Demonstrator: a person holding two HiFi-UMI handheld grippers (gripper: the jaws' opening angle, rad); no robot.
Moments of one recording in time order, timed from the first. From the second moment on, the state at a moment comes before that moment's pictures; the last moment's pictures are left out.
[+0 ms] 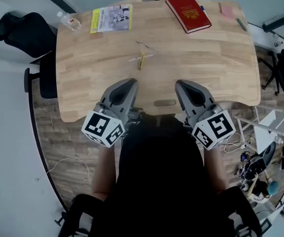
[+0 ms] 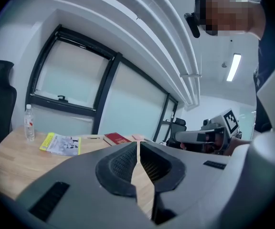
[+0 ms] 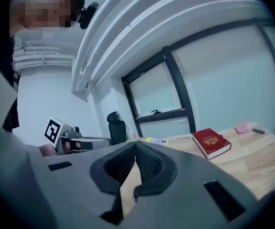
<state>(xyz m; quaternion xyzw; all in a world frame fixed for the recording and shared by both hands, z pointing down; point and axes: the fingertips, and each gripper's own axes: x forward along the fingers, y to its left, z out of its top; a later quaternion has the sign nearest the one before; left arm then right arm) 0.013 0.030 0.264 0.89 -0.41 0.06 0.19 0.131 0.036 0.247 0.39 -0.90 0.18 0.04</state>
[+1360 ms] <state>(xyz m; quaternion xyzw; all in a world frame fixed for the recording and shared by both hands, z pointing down) 0.013 -0.075 0.481 0.87 -0.35 0.23 0.25 0.101 -0.006 0.309 0.47 -0.84 0.26 0.07</state>
